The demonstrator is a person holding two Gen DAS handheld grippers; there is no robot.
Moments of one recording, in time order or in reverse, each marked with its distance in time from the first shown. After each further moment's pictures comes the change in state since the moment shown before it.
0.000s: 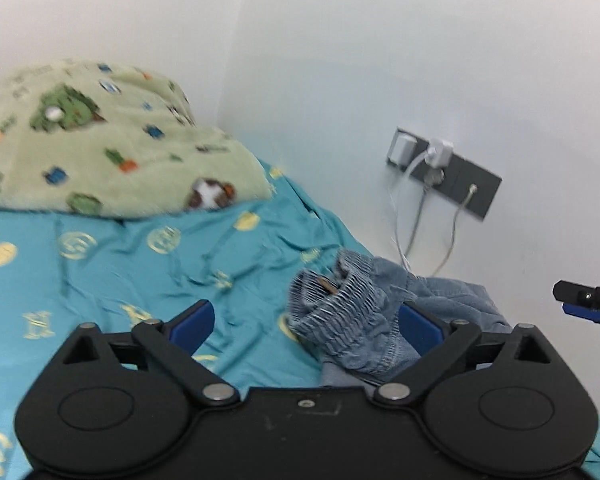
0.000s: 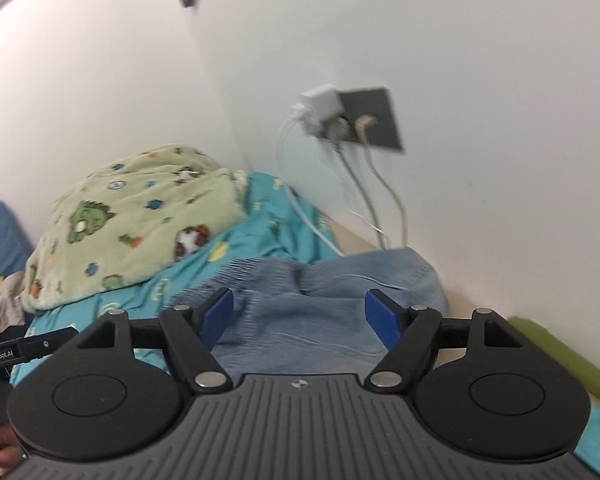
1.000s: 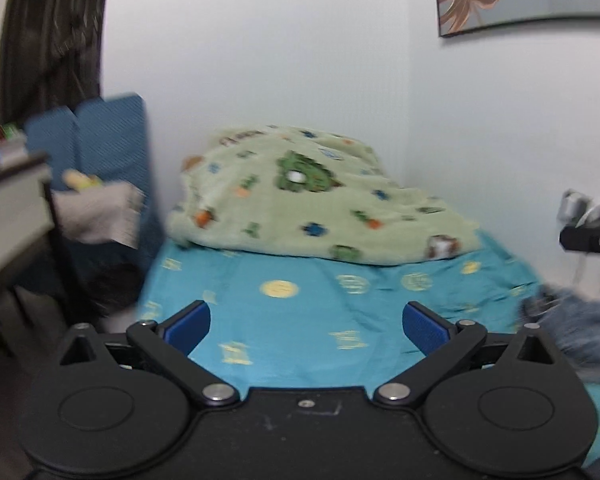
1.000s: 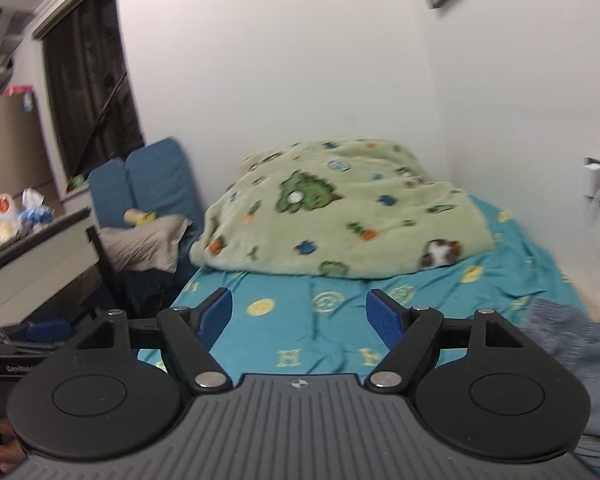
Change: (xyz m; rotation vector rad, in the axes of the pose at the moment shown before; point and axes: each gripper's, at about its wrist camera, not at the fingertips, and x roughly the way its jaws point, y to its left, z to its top) left arm -0.223 0.155 -0.011 0.014 -0.143 0.536; right arm -0.005 0.299 -0.024 -0.307 0.019 0.434
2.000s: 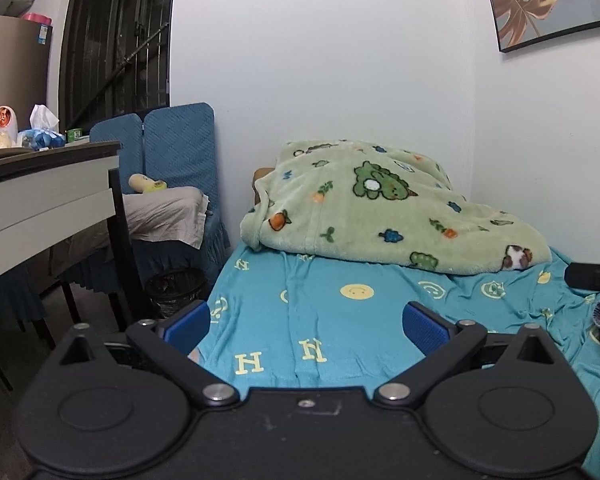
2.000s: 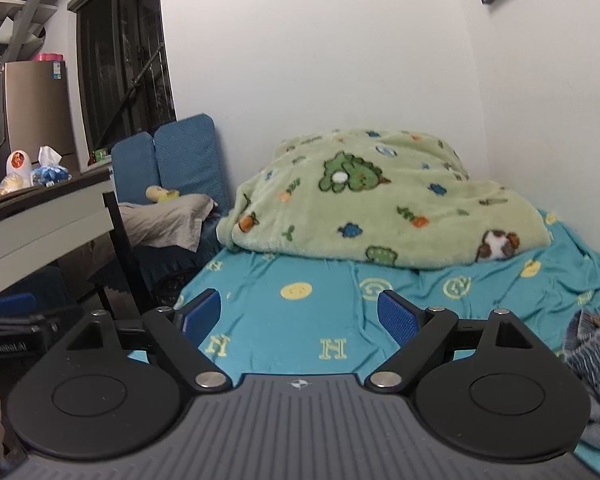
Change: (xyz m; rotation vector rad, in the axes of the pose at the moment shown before) left arm 0.016 0.033 -0.055 -0.068 -0.075 0.147; right arm 0.057 0.046 -0.062 -0.057 -0.008 0.049
